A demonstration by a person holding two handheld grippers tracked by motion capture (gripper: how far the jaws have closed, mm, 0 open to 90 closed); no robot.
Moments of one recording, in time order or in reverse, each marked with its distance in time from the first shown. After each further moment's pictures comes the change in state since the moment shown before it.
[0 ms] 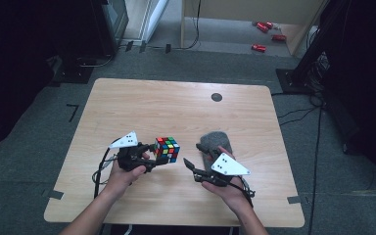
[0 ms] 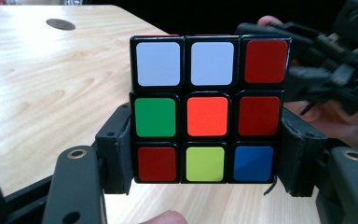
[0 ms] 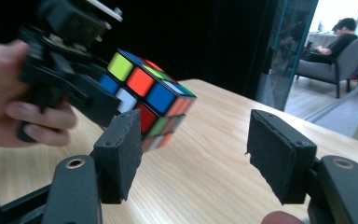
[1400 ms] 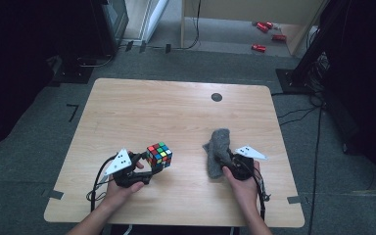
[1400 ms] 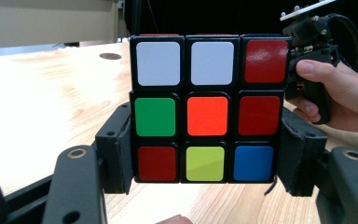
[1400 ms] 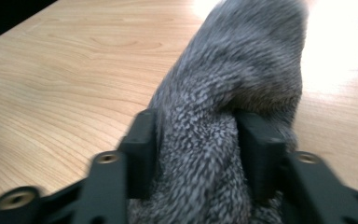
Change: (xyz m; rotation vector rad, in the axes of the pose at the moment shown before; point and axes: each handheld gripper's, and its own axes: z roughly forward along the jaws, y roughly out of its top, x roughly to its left) left arm -0.022 -0.052 -0.012 -0.146 0.207 0.163; right arm -0.066 -0.049 -0.028 0.371 -0.311 0.416
